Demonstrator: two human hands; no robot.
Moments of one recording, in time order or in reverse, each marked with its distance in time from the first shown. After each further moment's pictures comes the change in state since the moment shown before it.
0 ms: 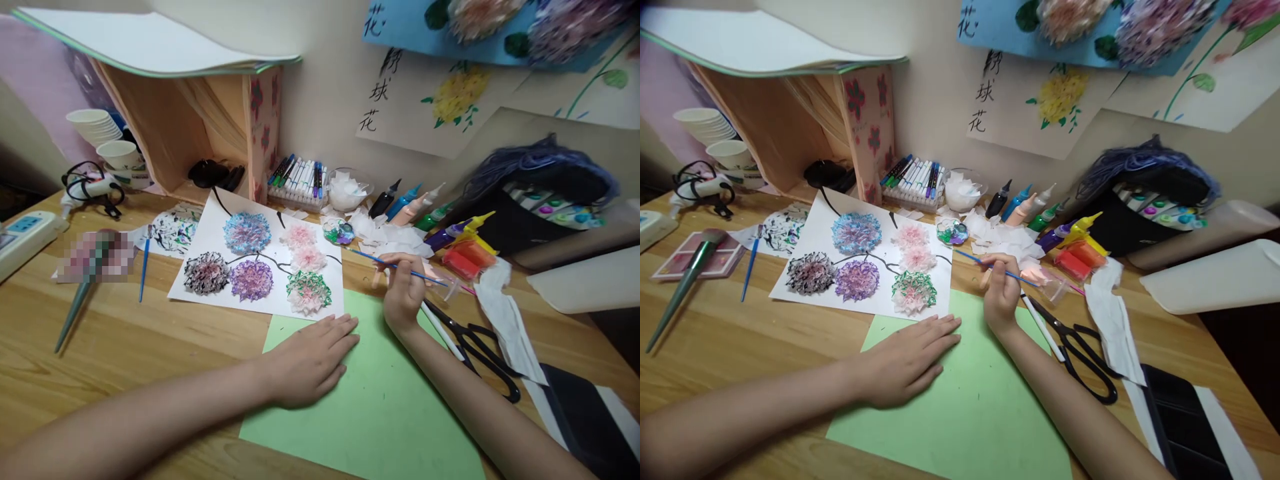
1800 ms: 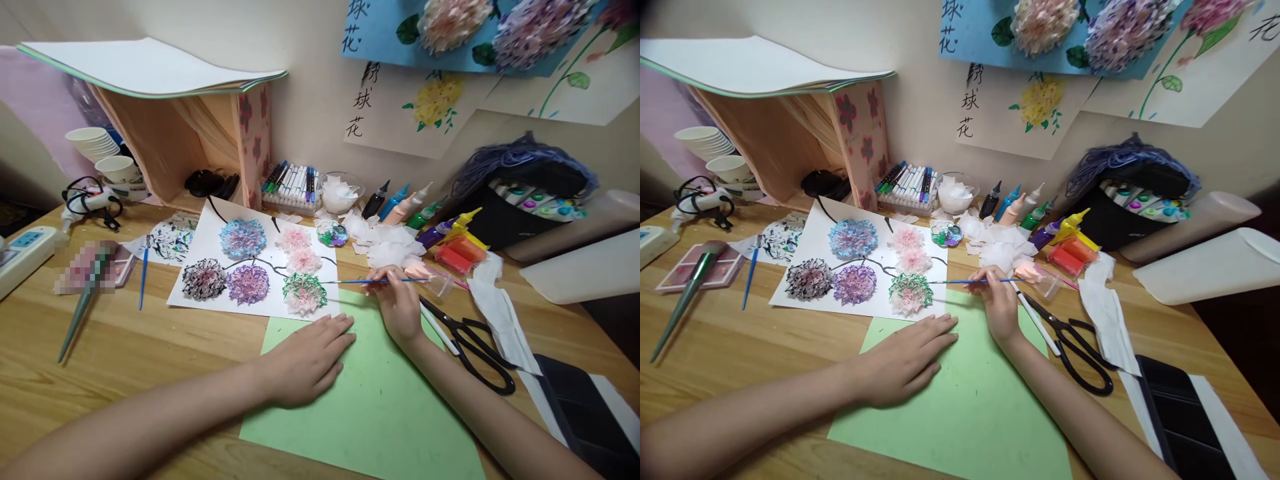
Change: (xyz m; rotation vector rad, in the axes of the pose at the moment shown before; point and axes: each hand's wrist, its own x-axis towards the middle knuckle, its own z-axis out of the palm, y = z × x) left_hand 0.002 0.001 -0.003 0.033 -0.036 -0.016; right_hand -0.013 -0.008 -0.018 0.360 -0.204 0.416
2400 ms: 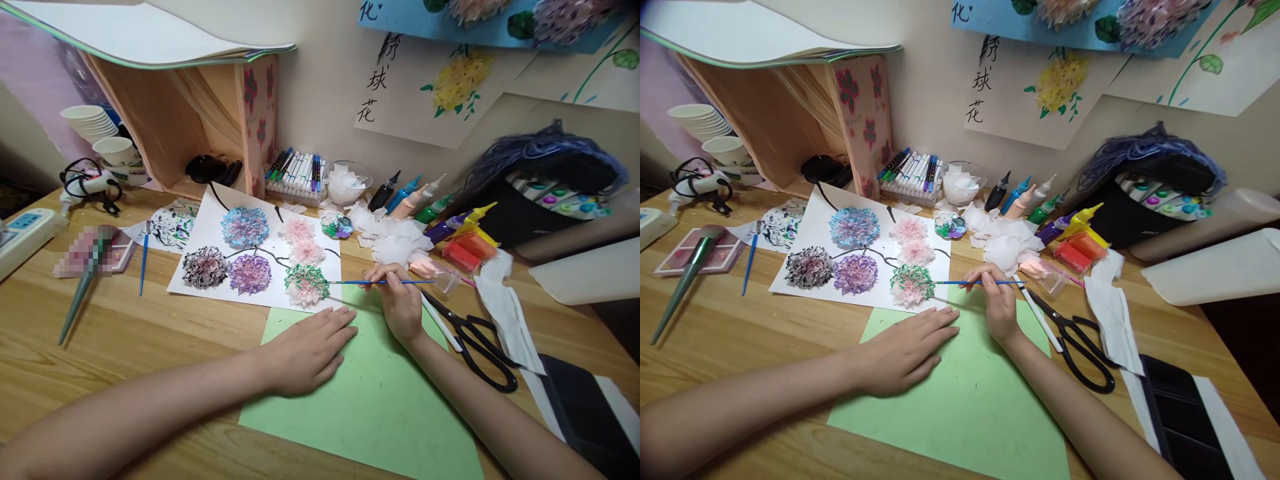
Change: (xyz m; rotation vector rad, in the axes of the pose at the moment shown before) left_hand 0.002 -0.001 0.003 0.002 -0.007 0.005; right_hand -0.008 -0.001 0.002 -0.089 -0.174 -0.114
